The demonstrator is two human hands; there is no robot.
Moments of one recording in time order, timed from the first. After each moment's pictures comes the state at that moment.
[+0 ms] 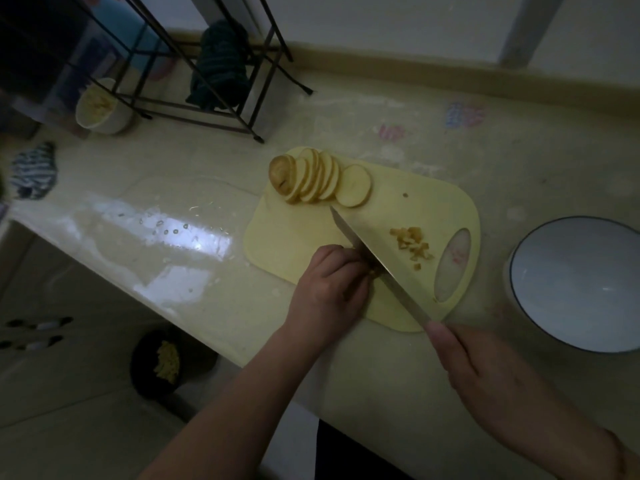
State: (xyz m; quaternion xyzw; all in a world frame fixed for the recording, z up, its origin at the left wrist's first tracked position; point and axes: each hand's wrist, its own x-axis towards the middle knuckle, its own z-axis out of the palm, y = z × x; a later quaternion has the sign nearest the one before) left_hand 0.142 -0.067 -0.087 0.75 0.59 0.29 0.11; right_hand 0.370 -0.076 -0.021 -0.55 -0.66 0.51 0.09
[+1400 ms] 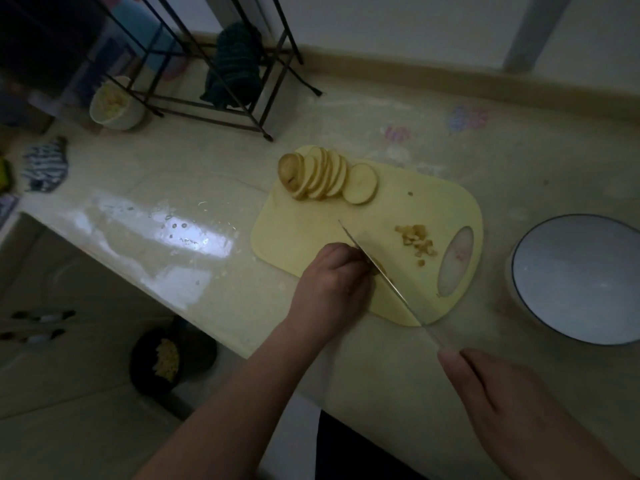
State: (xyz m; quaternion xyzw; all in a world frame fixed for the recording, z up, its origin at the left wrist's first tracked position) left_hand 0.141 -0.070 -0.084 0.75 0.59 0.29 0.11; right_hand 0.381 -0.104 -0.013 -0.57 -0.66 0.48 0.07
